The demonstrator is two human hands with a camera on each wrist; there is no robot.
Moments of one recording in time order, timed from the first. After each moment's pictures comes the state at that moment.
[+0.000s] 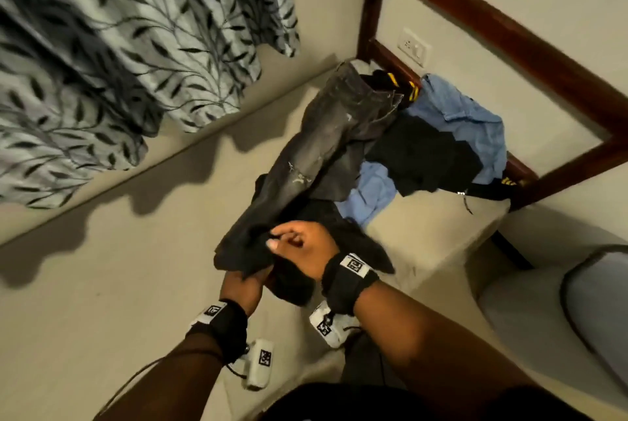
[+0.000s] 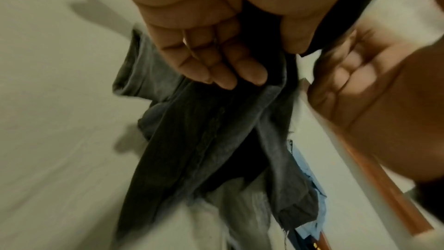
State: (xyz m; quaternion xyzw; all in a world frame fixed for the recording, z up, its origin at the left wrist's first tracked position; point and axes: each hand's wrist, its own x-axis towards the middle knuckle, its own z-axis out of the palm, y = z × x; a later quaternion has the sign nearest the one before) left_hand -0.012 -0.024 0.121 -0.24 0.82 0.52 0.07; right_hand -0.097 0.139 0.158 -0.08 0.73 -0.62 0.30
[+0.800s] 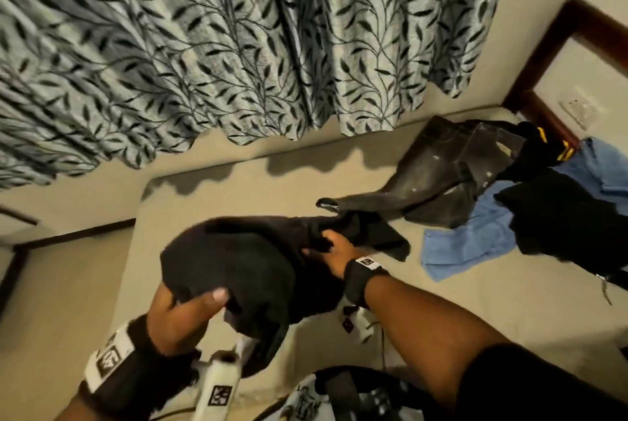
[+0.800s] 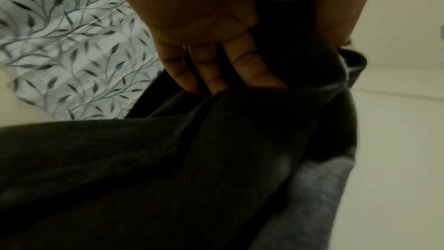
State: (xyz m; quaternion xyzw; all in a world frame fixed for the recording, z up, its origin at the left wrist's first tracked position) left_hand 0.216 -0.130 0.380 -0.09 0.72 0.65 -0.23; right_hand 0.001 -0.027 0.131 -0.18 0.72 -0.51 0.43
